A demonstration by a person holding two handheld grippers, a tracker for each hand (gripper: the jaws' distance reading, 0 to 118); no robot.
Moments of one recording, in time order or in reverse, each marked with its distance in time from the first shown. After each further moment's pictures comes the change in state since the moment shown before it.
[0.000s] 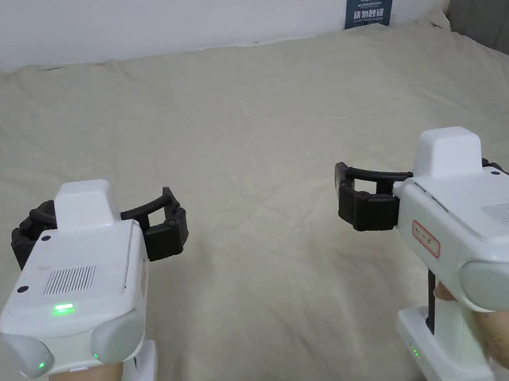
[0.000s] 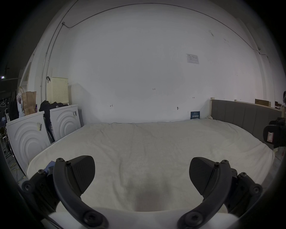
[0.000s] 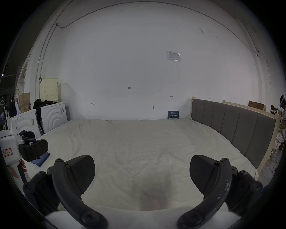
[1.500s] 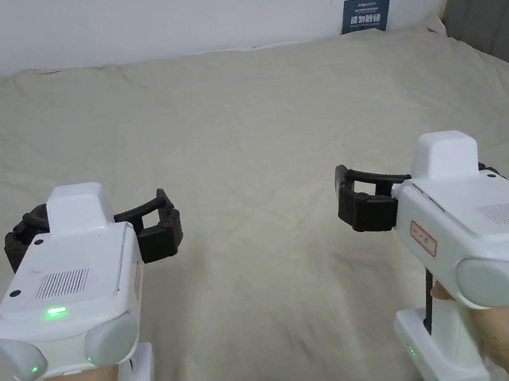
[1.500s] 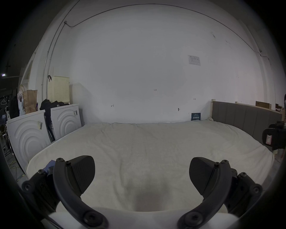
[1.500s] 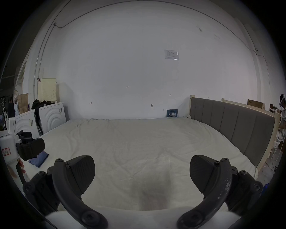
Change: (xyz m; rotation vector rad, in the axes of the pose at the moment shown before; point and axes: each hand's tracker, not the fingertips) left arm -0.009 0.003 0.000 0.002 0.006 0.016; right arm -0.002 0.004 -0.003 -0.012 -0.010 -0.010
